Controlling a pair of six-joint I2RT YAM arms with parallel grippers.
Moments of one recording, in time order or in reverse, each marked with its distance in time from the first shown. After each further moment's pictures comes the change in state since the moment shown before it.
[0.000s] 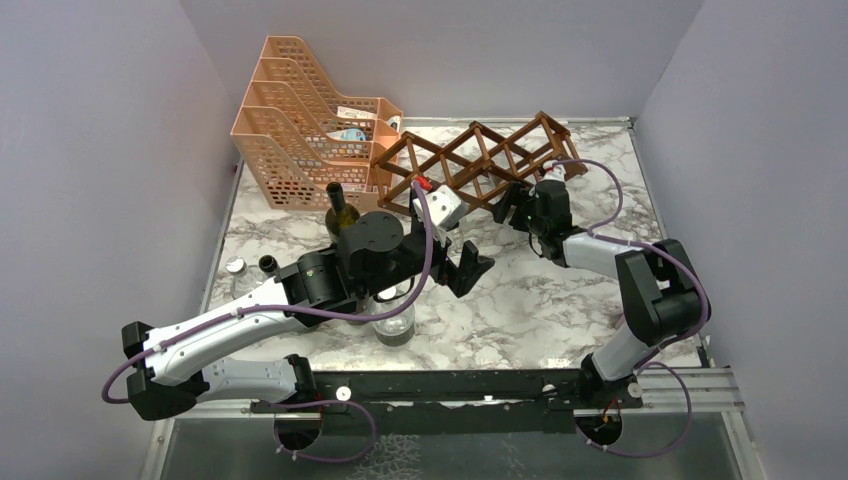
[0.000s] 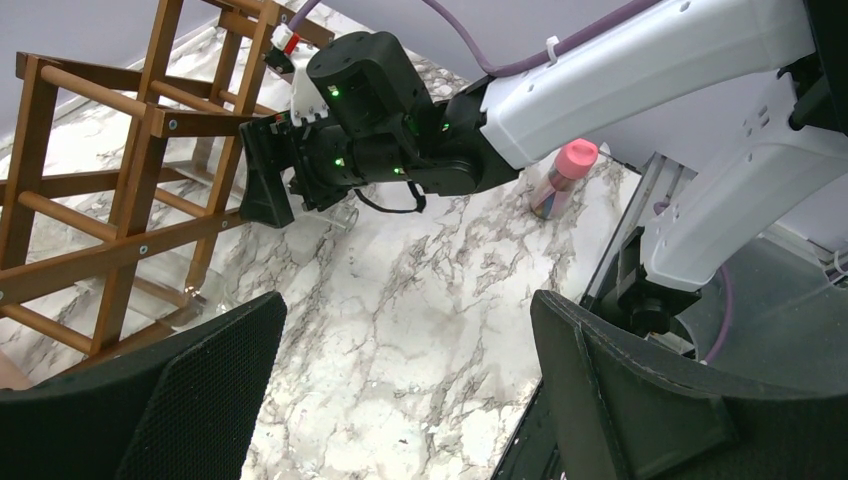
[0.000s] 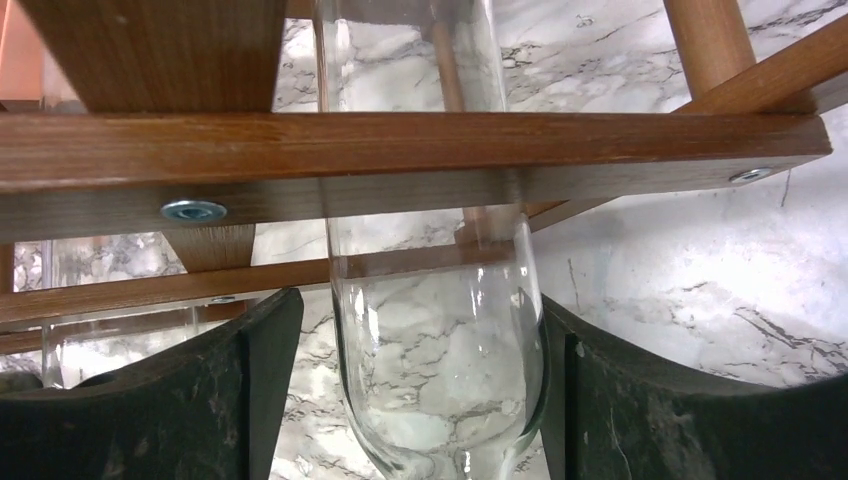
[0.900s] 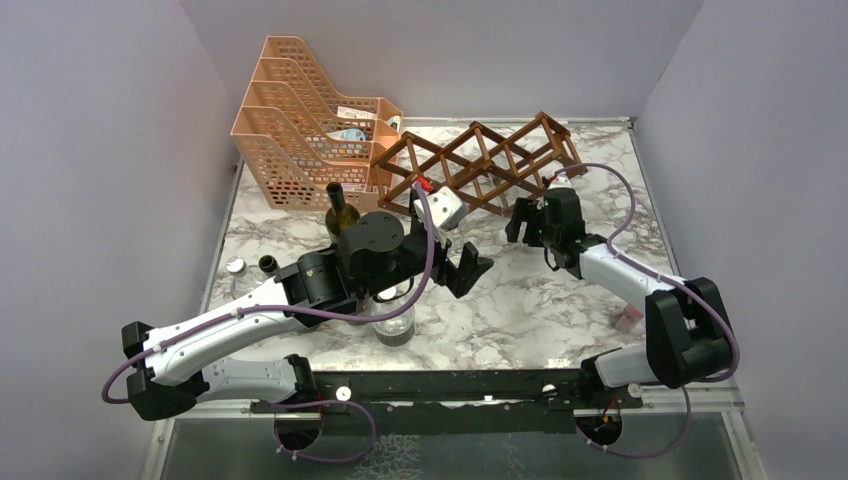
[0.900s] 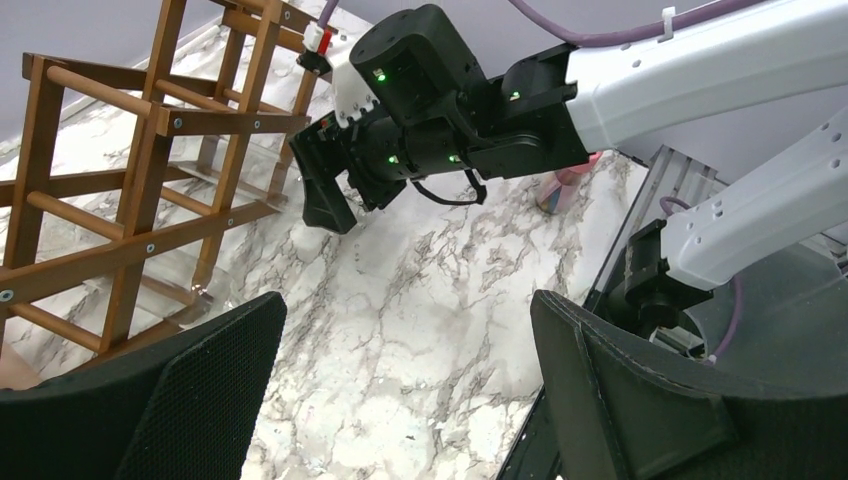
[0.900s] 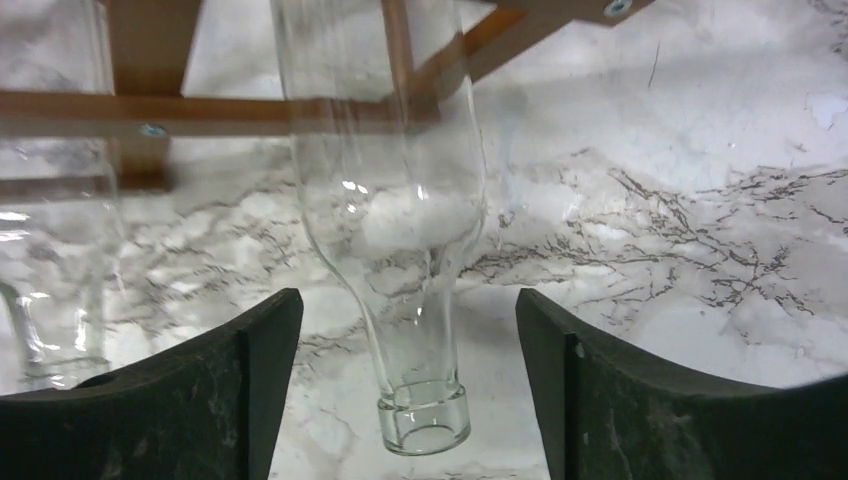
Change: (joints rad) left arm 0.000 0.000 0.000 -0.009 -0.001 0.016; right arm 0.000 -0.248 -0.051 -0.315 0.072 -0.161
